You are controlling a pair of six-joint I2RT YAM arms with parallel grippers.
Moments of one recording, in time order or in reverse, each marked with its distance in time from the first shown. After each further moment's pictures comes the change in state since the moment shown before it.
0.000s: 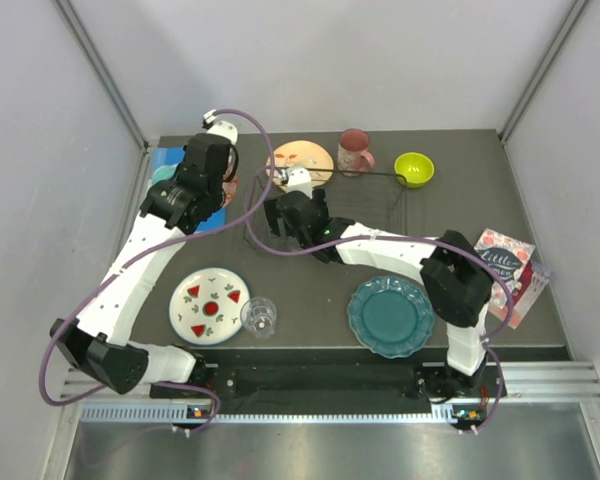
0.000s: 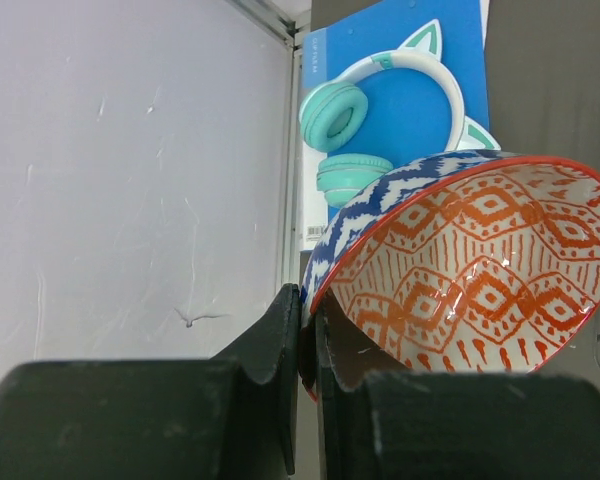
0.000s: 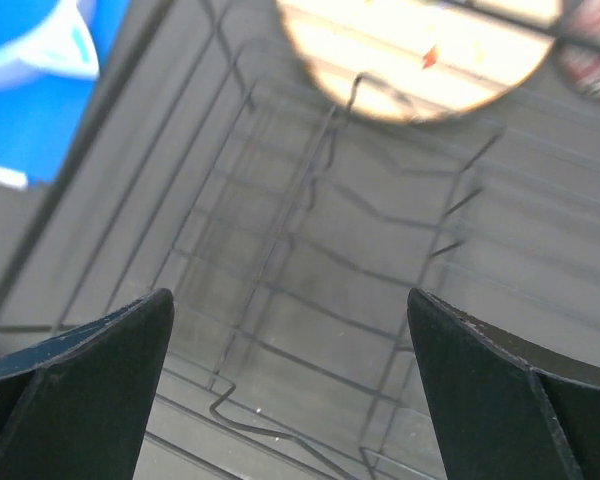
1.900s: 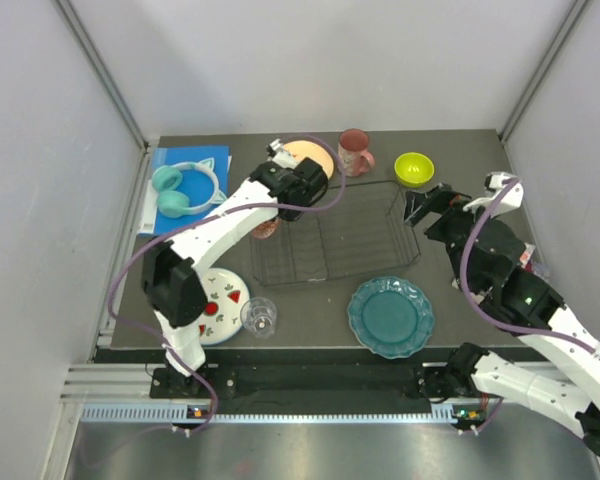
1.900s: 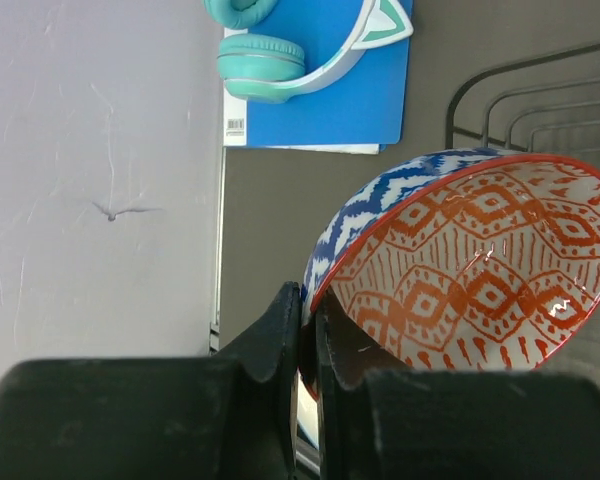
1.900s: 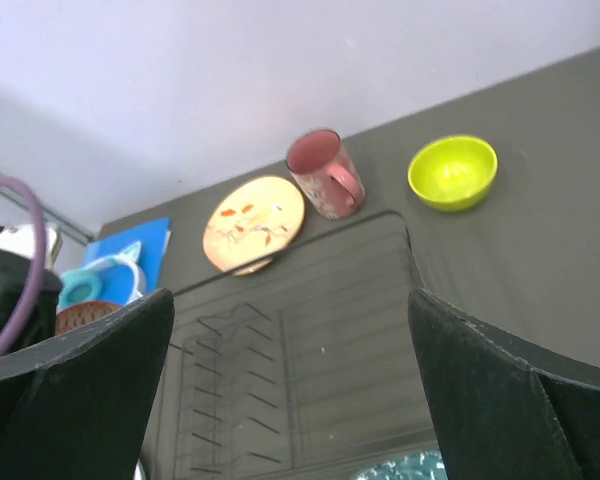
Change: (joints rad) left arm -0.264 0.456 0.246 -0.536 -0.219 -0.695; right arm -0.143 -1.149 -0.386 -0.291 0.191 0.154
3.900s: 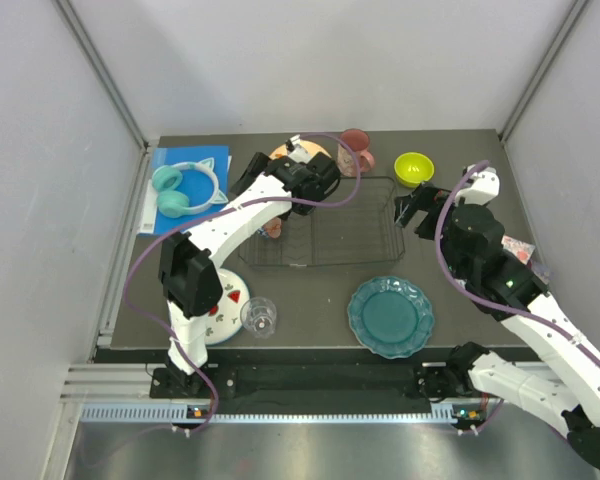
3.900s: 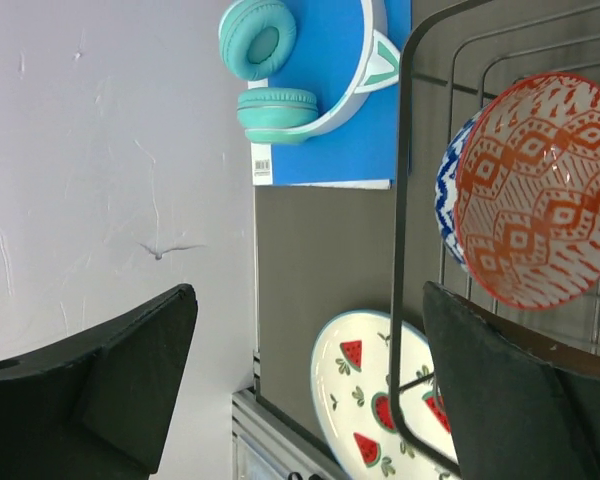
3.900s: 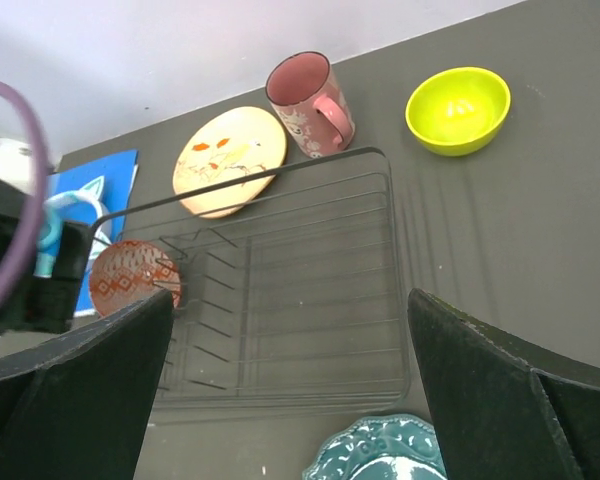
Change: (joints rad) left arm -0.019 0.180 0.127 0.016 -0.090 0.116; right arm -0.163 0.077 -0.038 -0.058 -0.232 0.038
